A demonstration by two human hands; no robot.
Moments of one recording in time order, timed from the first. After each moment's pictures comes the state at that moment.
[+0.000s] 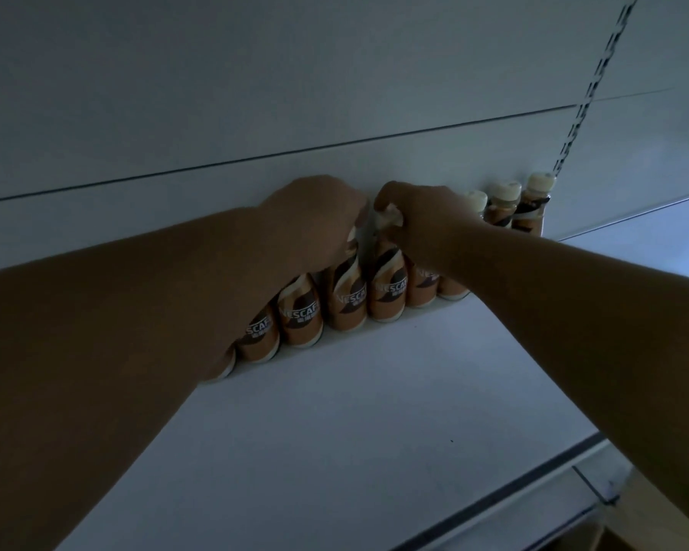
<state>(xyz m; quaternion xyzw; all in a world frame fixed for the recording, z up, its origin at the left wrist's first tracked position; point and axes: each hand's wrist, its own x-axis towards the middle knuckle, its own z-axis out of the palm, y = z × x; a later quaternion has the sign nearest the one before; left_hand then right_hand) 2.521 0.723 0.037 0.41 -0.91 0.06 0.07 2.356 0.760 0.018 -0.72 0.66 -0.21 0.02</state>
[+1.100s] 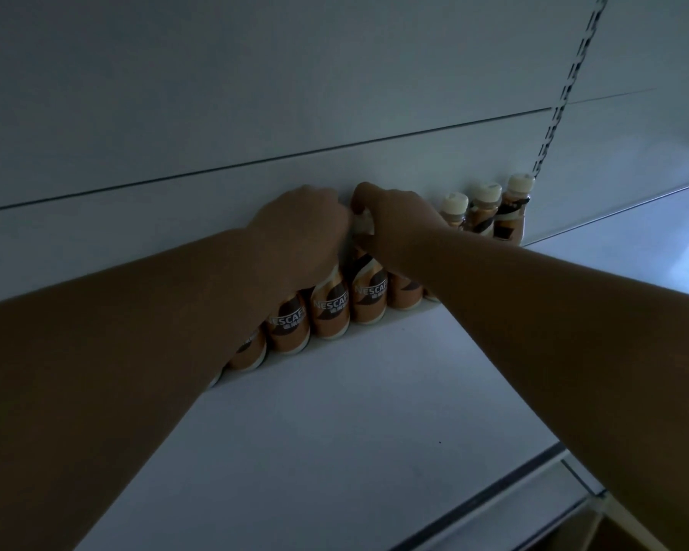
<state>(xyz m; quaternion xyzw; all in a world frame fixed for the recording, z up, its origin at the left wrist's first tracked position) 2.514 0.728 0.027 0.39 -0.90 0.18 0.08 2.366 0.748 0.013 -0.73 0.66 -0.21 0.00</state>
